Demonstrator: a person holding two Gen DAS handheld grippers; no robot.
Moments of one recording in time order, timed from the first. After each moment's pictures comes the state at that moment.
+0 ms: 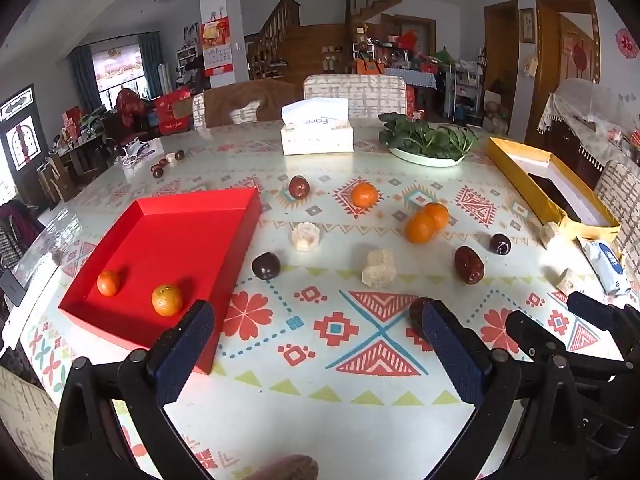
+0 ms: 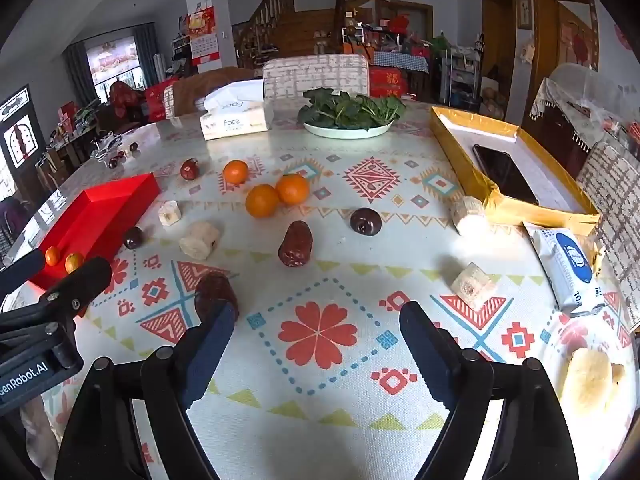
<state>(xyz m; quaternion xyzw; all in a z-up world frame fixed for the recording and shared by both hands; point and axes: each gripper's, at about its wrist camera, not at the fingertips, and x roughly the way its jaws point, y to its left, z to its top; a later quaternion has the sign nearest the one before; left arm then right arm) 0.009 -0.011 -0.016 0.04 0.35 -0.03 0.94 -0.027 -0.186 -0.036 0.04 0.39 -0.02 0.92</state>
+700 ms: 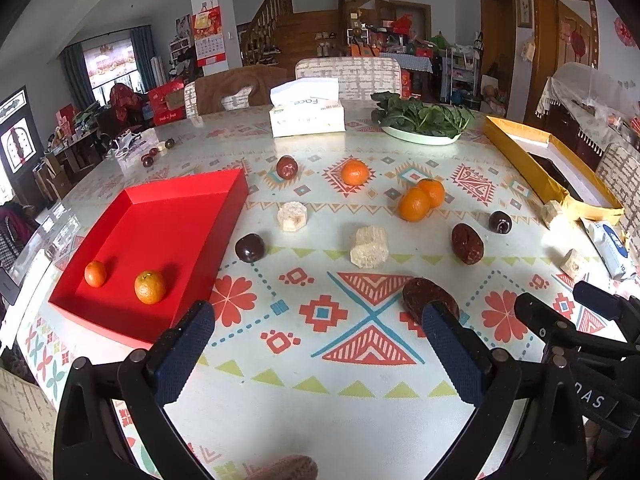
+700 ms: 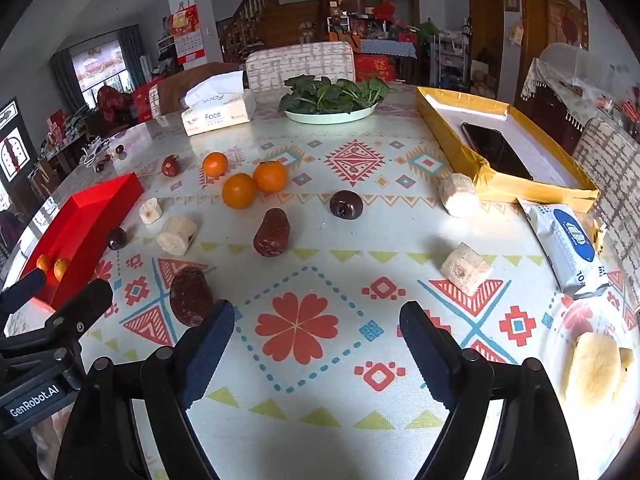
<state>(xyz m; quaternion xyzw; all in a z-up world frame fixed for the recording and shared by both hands) 0.014 -0.024 -0.036 0.05 0.37 -0.04 0.93 -0.024 -0.203 -0.048 0.06 0.40 -0.04 0.91</state>
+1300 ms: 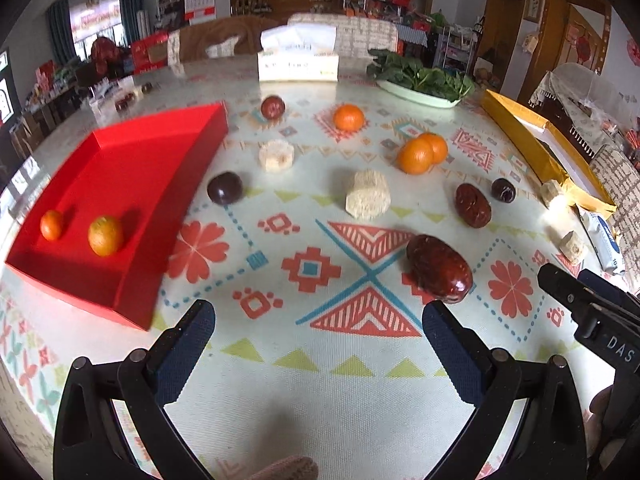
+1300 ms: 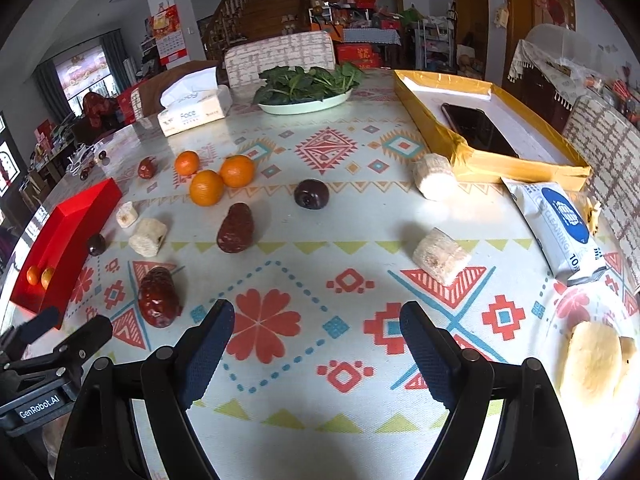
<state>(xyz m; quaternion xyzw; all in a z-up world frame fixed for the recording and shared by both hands) 0.034 -0.012 -0.075 0.00 0.44 -0.07 0.89 -0.019 -0.228 -0.058 0.08 0.42 -0.06 0.90</state>
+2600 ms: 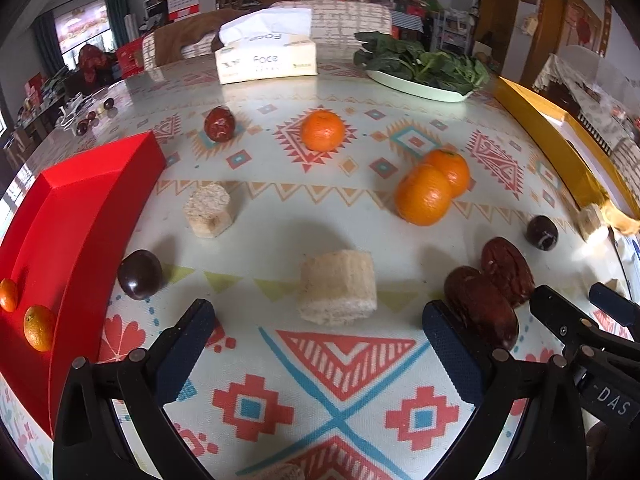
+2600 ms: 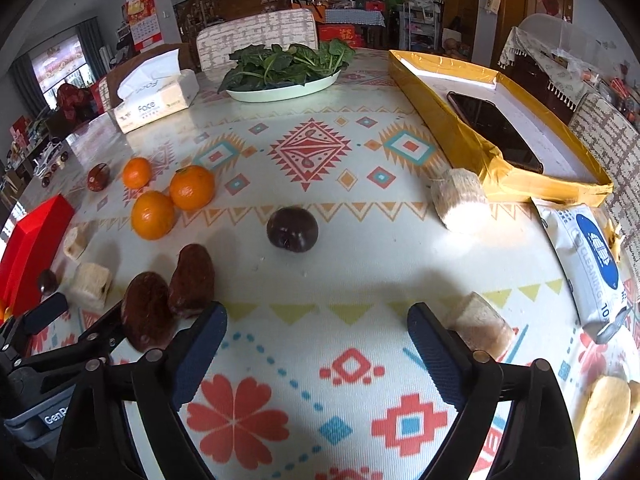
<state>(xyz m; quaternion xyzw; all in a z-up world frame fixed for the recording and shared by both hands) 0.119 -0.054 -0.096 0.03 0.45 -0.07 0.89 0.054 -0.237 -0.079 0.08 0.45 -0.09 0.88</state>
